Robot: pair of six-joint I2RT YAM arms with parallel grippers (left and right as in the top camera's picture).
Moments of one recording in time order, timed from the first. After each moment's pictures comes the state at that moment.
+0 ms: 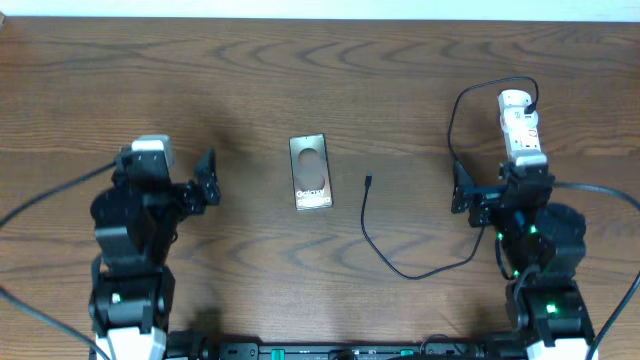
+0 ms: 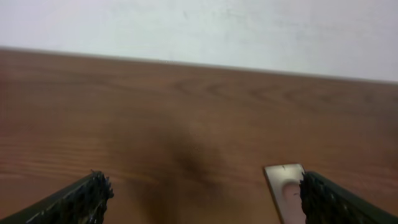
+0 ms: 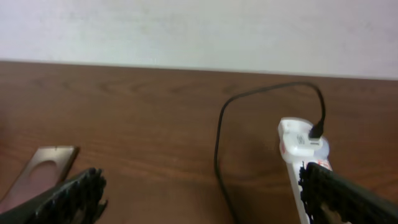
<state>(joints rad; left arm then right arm) 0.07 0.73 0.61 -0.22 0.14 -0.08 0.05 0.67 0.49 -0.11 -0.08 0.01</state>
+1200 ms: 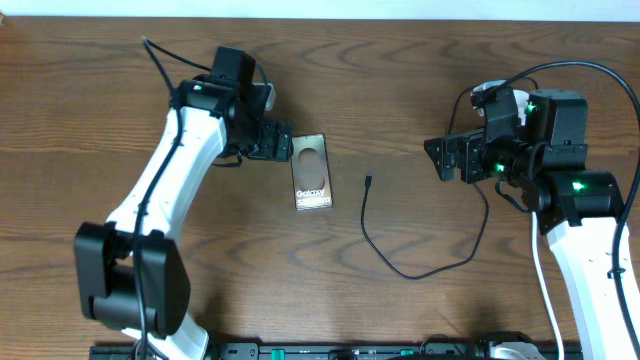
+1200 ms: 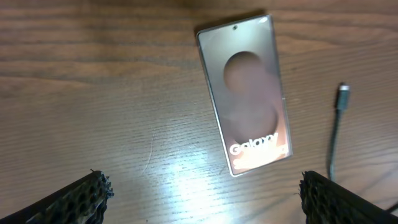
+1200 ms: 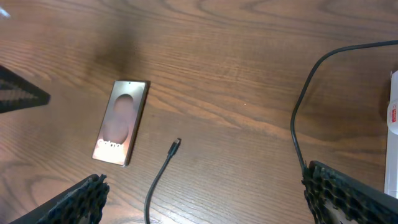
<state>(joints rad) -0.22 1.78 1.47 -1.01 0.21 -0.10 0.05 1.24 1.16 -0.75 -0.37 -0.06</state>
